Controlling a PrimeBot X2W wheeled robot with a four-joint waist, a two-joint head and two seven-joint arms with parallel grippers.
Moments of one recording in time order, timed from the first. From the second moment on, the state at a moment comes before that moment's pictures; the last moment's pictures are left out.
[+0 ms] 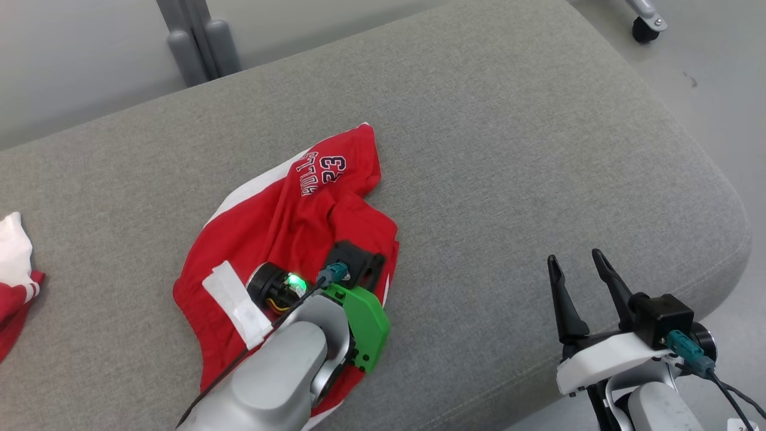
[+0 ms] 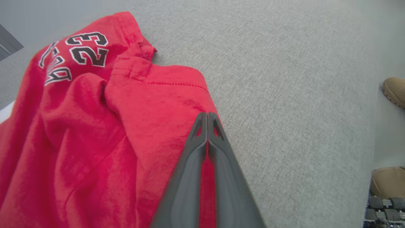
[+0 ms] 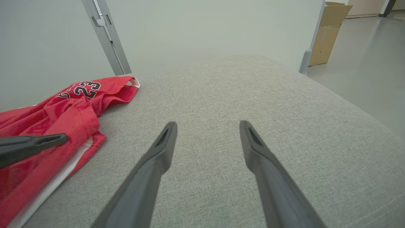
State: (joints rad) left arm -0.65 0.09 -0.98 0.75 -0.59 0.03 -0.05; right arm -0.09 -0.05 0.06 0.26 0.14 0.13 -0.26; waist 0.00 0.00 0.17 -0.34
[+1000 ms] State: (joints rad) left arm -0.56 0.18 -0.91 0.55 -0.77 -0.02 -0.05; right arm -0.09 -0.05 0.05 0.26 0.13 0.13 -0.26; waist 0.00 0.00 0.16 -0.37
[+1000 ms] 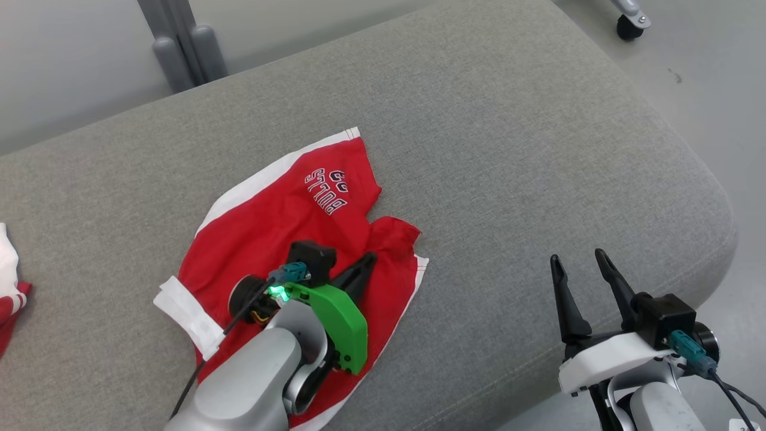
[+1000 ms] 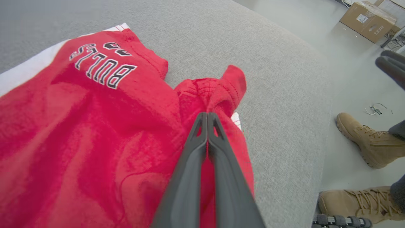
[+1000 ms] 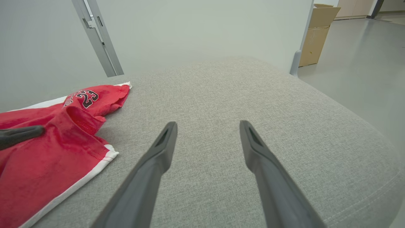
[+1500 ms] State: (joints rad) left arm -0.69 0.13 -0.92 0.81 -0.68 0.03 -0.21; right arm -0.09 -0.05 0.05 0.26 0.14 0.13 -0.26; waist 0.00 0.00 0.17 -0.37
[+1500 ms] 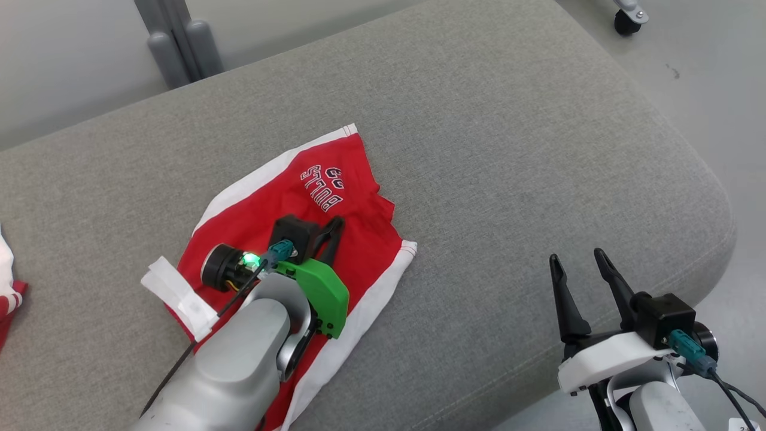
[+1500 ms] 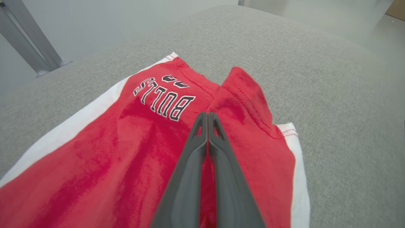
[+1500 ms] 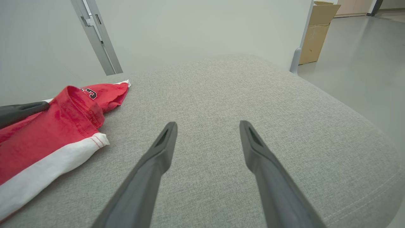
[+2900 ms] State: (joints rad) left arm 0.19 0.07 -0.12 0.10 -0.23 -0.08 -0.26; right arm 0.04 -0.09 -0.05 0.20 0.04 0.13 -0.26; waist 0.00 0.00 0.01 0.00
